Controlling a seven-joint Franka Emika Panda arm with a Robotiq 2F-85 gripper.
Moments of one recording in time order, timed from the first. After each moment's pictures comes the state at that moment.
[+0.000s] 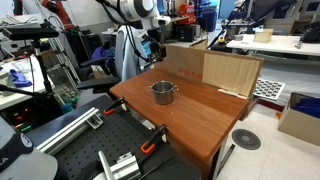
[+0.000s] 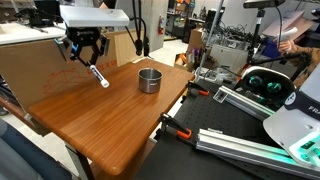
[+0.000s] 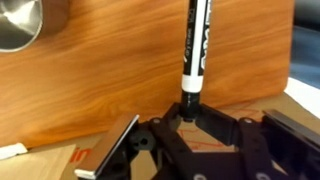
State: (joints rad) arm 0.35 0.47 -0.08 -1.96 -0.10 2.55 0.58
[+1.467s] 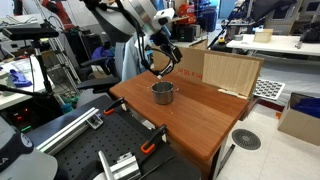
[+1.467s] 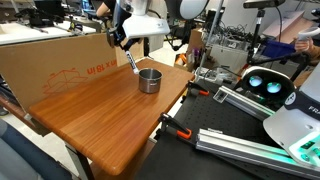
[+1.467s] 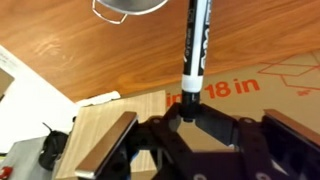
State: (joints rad) arm 0.58 0.31 -0.56 -2.31 -0.94 2.99 1.32
